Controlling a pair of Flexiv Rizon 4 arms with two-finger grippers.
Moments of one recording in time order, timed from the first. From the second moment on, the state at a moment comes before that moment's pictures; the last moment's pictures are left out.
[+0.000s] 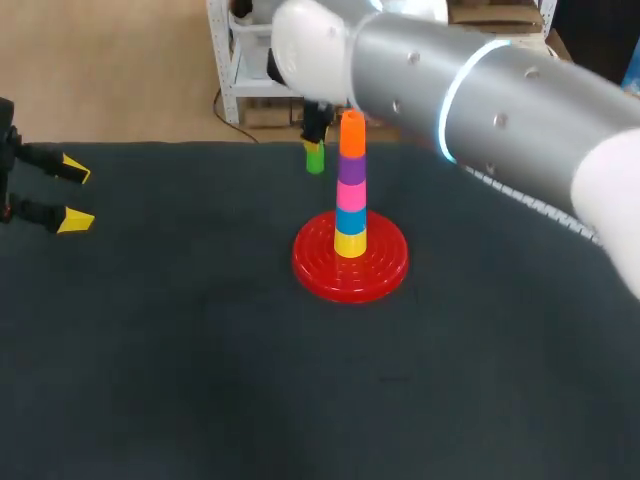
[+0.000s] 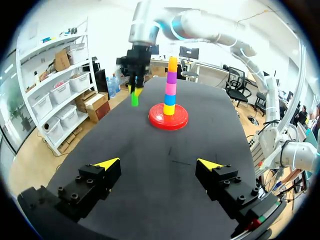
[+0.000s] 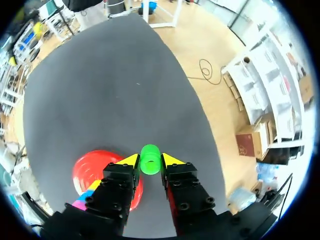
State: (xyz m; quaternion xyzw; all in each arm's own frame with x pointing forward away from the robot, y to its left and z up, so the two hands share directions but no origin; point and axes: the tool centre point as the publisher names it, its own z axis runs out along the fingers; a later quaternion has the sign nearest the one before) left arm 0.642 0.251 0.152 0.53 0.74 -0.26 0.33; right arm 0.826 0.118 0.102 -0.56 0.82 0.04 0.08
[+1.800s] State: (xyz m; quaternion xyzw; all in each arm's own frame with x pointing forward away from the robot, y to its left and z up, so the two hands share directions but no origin) left arm 0.642 0.251 0.152 0.53 0.74 -0.26 0.33; right arm 0.694 0.072 0.276 -0.54 0.84 -0.07 0.02
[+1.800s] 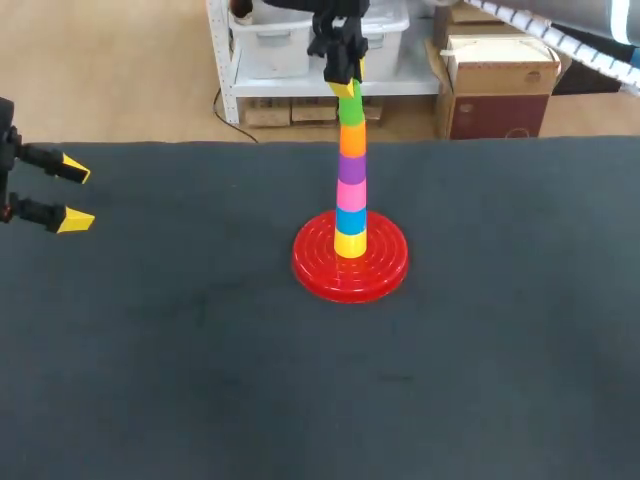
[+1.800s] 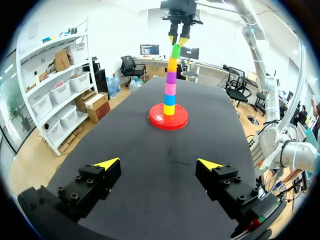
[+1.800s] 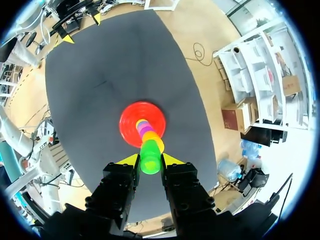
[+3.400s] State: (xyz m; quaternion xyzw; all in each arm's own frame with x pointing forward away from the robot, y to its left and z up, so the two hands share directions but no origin) left arm 0.642 0.251 0.152 0.53 0.74 -0.26 0.33; right arm 0.712 0.072 0.261 -0.62 0.77 0.06 0.11
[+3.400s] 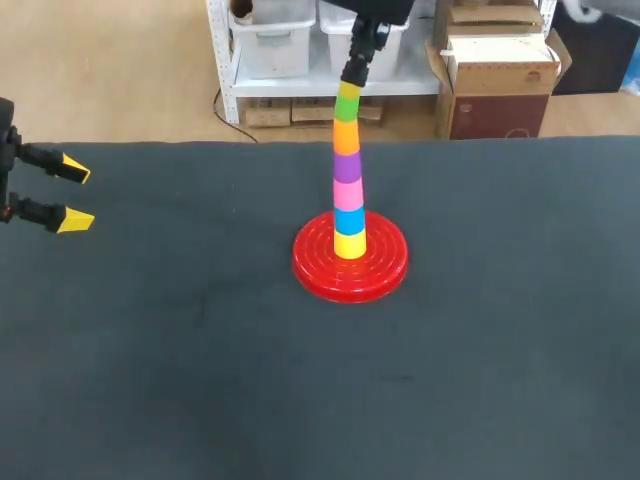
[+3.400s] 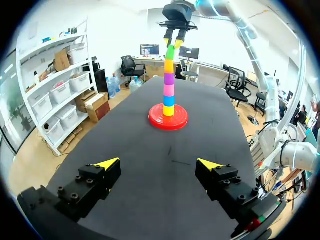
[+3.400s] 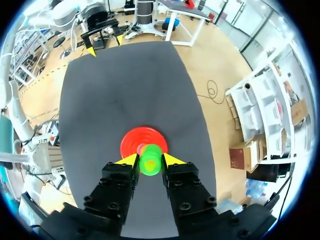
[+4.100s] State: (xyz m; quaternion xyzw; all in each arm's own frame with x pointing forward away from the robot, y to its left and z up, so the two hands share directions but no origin) left arm 0.642 0.251 0.152 0.53 0.74 -0.26 0.33; right arm 0.710 0.081 0.269 -0.66 0.75 0.03 0.00
